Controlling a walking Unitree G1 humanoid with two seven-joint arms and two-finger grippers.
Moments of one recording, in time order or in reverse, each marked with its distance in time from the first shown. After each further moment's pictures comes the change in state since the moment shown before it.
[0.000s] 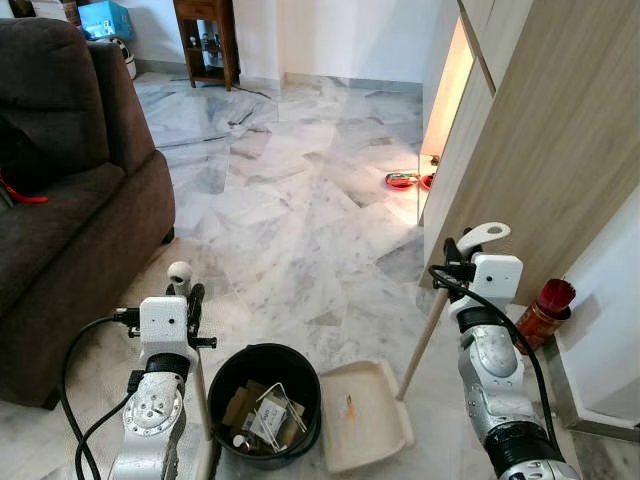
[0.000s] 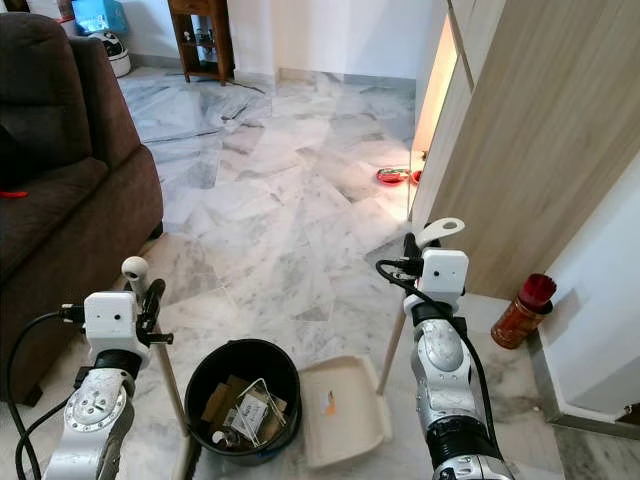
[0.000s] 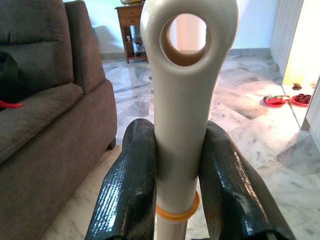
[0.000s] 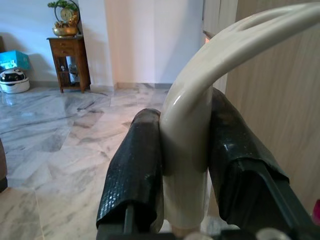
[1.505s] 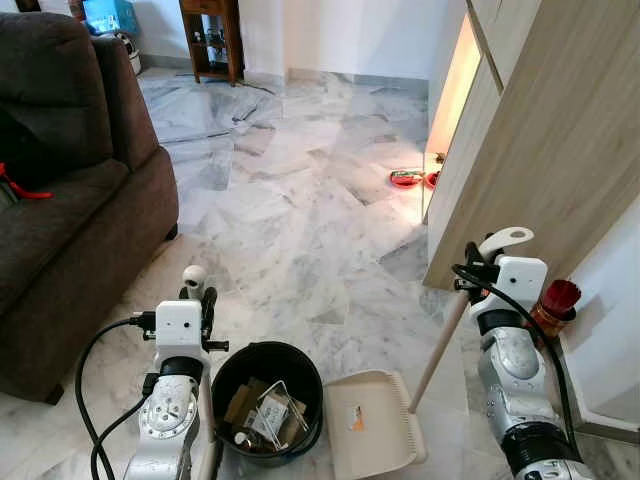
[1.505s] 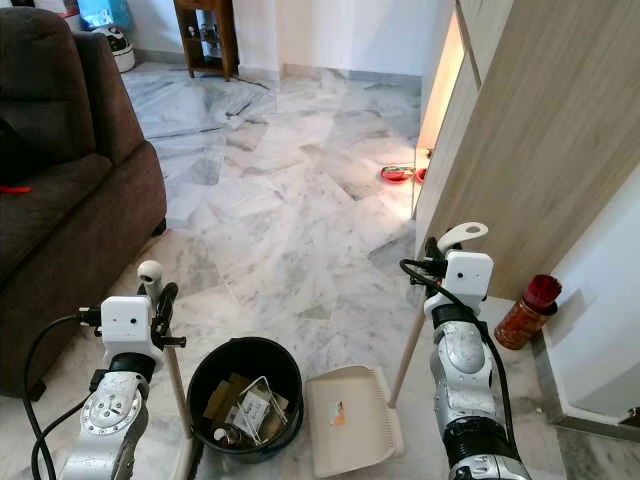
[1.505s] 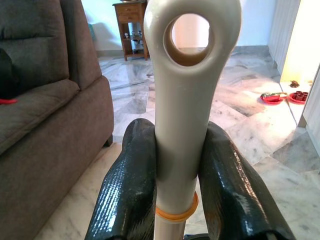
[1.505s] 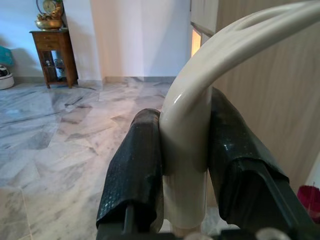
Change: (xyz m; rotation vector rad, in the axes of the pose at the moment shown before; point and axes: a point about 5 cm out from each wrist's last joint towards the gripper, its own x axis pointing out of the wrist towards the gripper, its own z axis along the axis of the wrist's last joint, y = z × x) left arm -0.003 -0.014 -0.004 -0.003 -0.001 -0.020; right arm -0.001 -0.026 -0.001 0.006 0.019 -0.062
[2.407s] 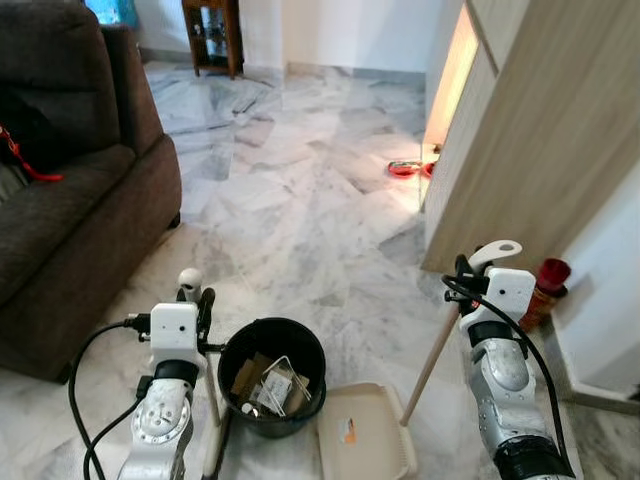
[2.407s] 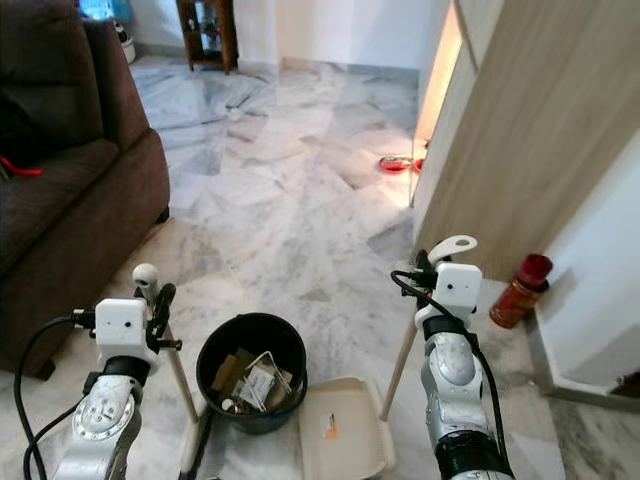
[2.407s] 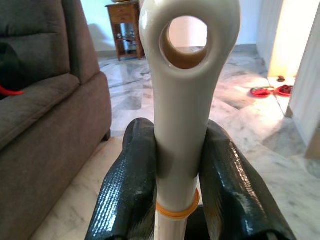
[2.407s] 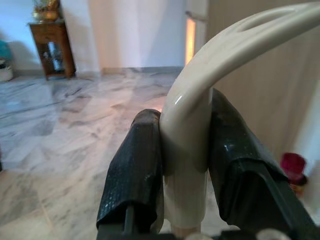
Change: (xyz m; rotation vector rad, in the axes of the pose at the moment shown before) left arm -0.003 0.005 0.002 0.013 -0.014 -0.019; right arm -0.015 0.007 -0.013 0.020 0.050 0.004
